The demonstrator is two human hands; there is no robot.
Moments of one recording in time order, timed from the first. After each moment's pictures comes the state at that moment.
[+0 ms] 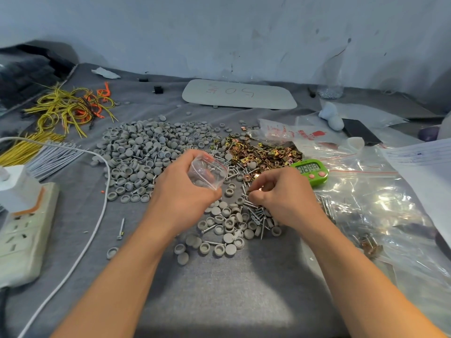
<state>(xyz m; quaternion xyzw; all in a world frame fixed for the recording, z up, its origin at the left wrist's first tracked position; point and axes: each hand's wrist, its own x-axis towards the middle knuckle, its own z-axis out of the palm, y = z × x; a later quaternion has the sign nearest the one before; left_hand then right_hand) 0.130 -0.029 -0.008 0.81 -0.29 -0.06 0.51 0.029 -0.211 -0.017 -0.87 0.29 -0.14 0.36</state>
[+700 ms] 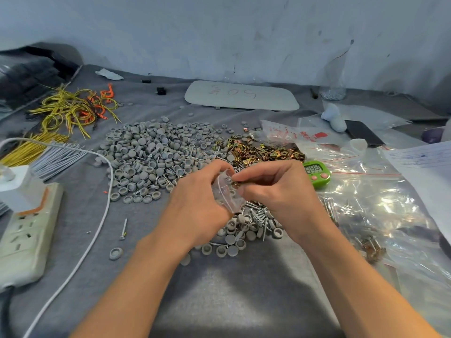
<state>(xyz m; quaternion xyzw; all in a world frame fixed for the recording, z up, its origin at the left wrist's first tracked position) 0.114 -0.039 -0.011 0.84 -0.38 0.01 0.38 0.020 -0.185 0.005 -0.74 0.08 -0.24 0.63</state>
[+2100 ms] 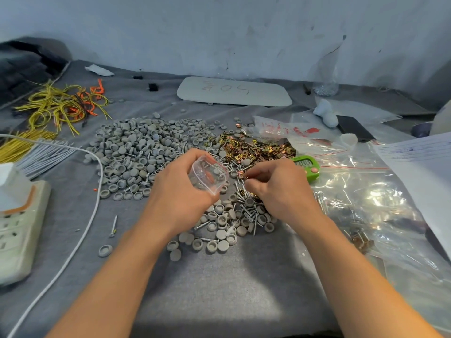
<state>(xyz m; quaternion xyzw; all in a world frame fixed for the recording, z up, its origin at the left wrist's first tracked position) 0.121 -0.035 -0.004 0.82 -0.32 -0.06 0.47 0.028 -0.216 -0.015 -0.87 0.28 -0.18 0.37</state>
